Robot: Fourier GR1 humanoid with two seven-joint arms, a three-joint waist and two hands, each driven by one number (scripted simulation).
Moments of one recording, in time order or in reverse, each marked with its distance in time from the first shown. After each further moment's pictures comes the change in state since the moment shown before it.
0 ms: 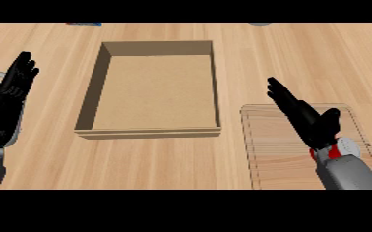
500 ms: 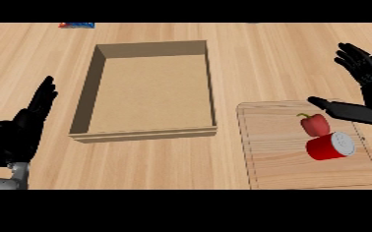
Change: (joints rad) left arm 0.080 -0.086 -0.073 0.042 -0.086 0.081 0.041; right arm -0.040 -0.147 -0.283 -0.033 0.050 -0.166 -0.104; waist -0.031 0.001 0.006
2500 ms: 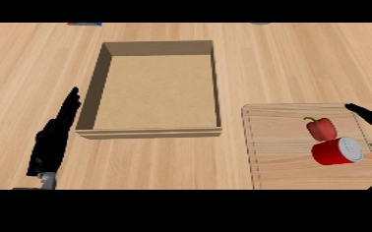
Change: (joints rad) left arm 0.055 -0.166 -0.028 -0.062 -0.169 -0.002 0.064; right arm 0.320 -0.305 0.053 -0.340 0.446 0.459 0.460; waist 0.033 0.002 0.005
